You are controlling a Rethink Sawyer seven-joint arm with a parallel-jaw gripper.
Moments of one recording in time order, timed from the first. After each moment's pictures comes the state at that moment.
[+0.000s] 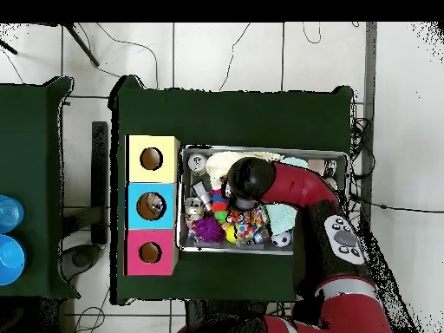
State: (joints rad) arm -0.38 -0.48 0.10 1.51 -0.14 0.81 1.65
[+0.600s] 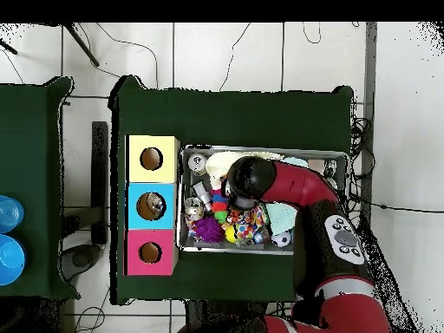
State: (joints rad) arm -0.38 -0.48 0.10 1.50 -0.12 0.81 1.65
